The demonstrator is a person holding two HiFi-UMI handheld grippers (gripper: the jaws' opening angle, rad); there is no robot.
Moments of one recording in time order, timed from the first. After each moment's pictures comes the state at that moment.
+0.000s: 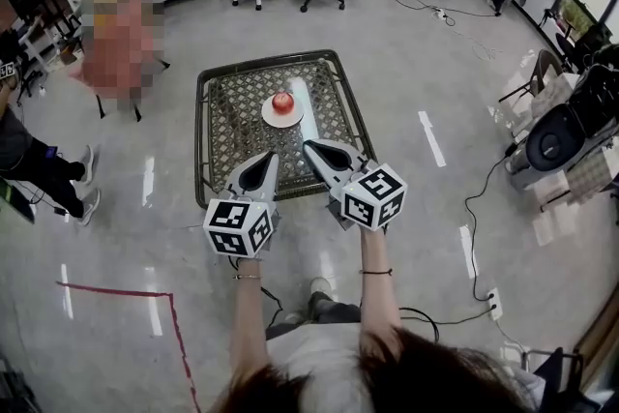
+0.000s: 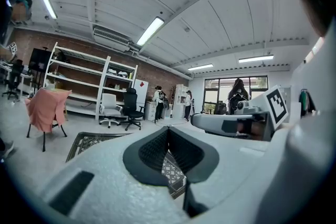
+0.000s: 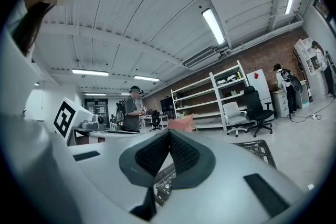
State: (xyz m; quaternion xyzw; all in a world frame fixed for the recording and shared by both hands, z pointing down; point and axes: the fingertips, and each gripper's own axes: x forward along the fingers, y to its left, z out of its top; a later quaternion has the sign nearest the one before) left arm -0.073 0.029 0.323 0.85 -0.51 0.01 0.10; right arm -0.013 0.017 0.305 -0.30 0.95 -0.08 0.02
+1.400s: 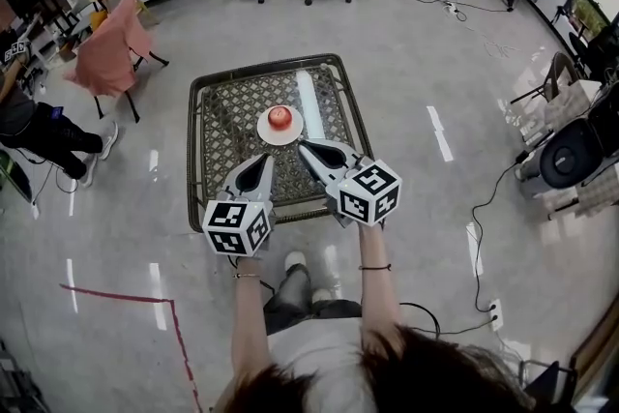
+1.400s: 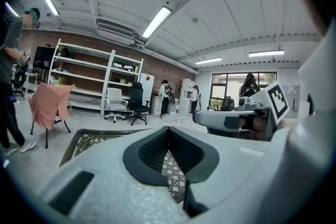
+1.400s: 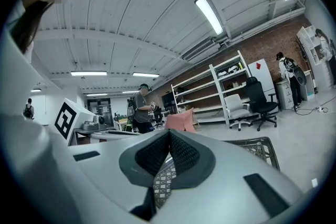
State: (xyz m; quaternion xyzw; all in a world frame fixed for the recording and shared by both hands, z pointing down) left arm -0.079 -0.078 0.363 0.83 -0.54 0.03 0.12; right arm -0.017 -0.094 0.342 -0.27 0.96 -0.11 0.00
